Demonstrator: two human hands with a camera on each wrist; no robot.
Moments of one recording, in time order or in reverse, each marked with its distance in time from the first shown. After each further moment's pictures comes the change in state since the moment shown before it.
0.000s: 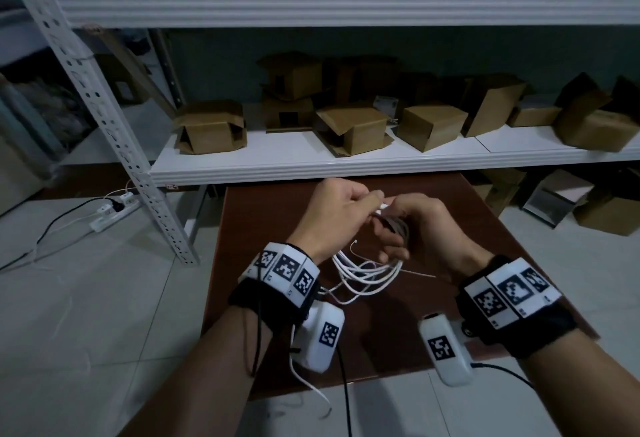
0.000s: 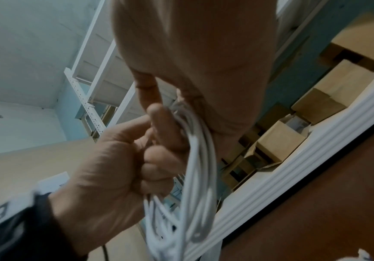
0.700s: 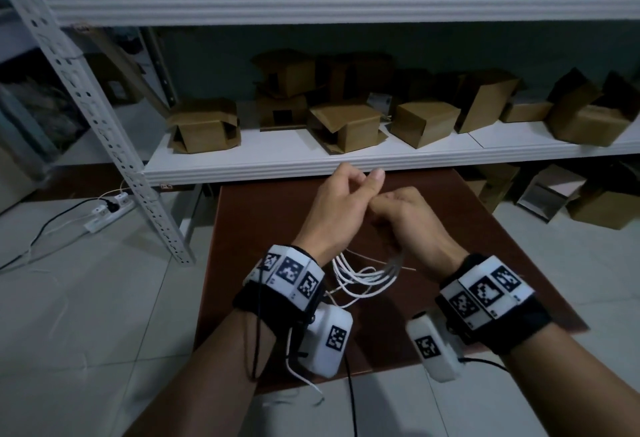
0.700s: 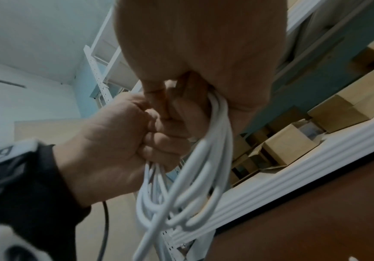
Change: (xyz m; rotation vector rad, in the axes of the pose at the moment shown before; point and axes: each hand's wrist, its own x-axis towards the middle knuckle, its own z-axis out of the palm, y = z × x) left_hand 0.001 0.004 0.017 -0.103 0.089 -0.101; right_hand 0.000 0.004 0.008 -0.384 0.279 -0.124
